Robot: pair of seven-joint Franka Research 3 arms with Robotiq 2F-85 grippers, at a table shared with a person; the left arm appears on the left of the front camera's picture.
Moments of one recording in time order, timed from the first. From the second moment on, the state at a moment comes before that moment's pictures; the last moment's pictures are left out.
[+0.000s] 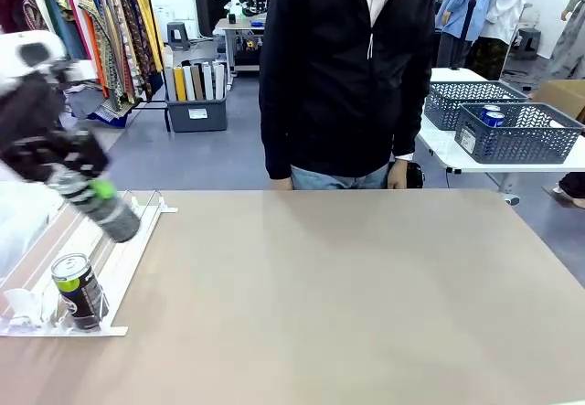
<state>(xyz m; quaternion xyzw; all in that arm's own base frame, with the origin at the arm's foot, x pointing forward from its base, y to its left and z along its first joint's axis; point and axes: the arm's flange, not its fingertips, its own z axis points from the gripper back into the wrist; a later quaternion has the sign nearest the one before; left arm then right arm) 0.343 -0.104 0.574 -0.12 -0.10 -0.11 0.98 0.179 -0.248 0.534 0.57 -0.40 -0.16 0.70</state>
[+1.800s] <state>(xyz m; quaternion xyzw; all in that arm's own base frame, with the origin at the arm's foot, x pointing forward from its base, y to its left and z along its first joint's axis) 0.453 -0.472 0.413 0.01 0.00 -0.36 0.93 0.179 -0.249 0.534 0.57 -0.40 -0.16 0.70</state>
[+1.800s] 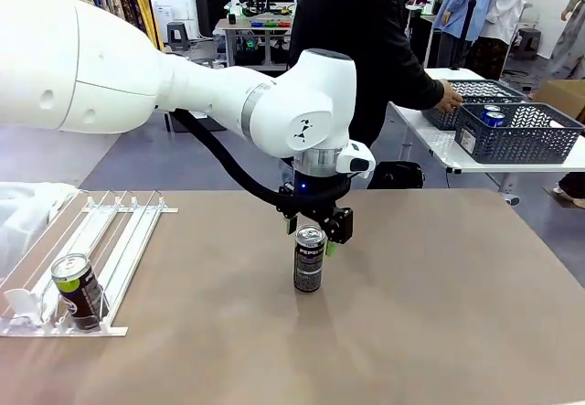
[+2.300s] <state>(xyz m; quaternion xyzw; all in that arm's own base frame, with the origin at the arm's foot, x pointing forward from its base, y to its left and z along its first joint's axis) 0.444 -0.430 0.512 -0.06 -0.03 -0.33 0.94 0.179 -0.248 0.534 0.57 -0.40 -0.16 0.70</state>
